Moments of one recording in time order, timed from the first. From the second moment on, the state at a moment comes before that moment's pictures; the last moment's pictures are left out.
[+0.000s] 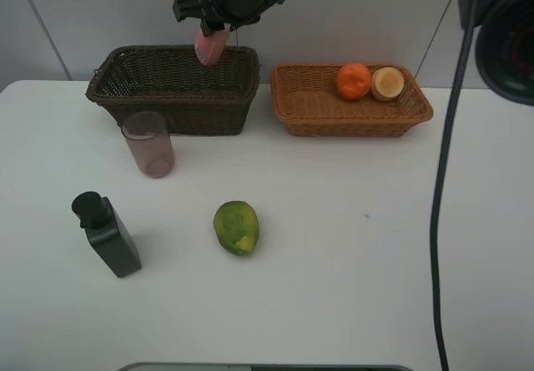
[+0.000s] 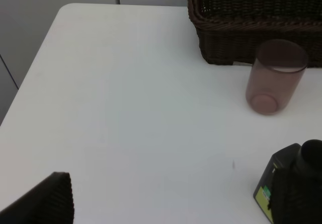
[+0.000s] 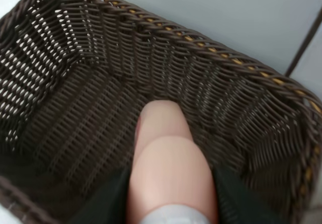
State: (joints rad) left arm 0.01 -0.01 -0.50 0.07 1.07 -0.07; right arm 0.64 2.33 -2.20 -0.09 0.73 0.14
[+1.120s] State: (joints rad) left arm 0.01 -0.01 -0.50 0.07 1.07 -0.07; right arm 0.64 2.41 -2.20 -0.10 0.66 0.14
